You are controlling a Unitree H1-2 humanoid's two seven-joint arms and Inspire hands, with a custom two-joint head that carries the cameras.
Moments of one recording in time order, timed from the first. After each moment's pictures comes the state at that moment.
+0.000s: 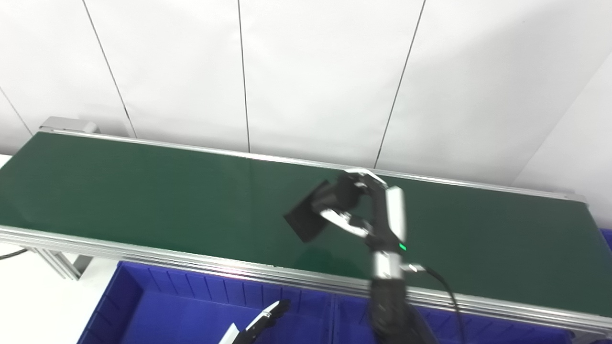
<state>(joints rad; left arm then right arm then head) 0.18 0.30 -0.63 0.22 0.15 -0.44 0.31 -0.27 -0.02 0.28 0.30 -0.44 -0.37 -0.47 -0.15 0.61</state>
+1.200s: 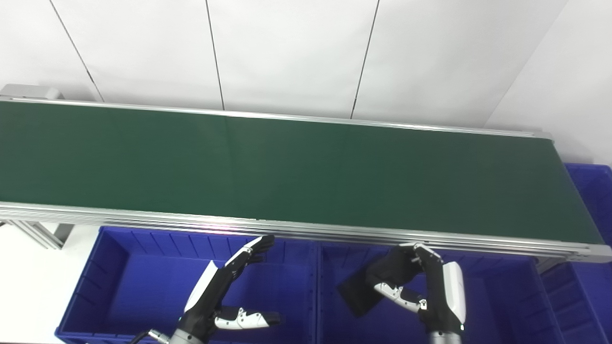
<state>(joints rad) 0.20 0.30 -0.48 0.07 0.11 -0.44 0.14 0.22 -0.01 0.10 0.12 -0.57 -0.15 -0.34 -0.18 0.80</state>
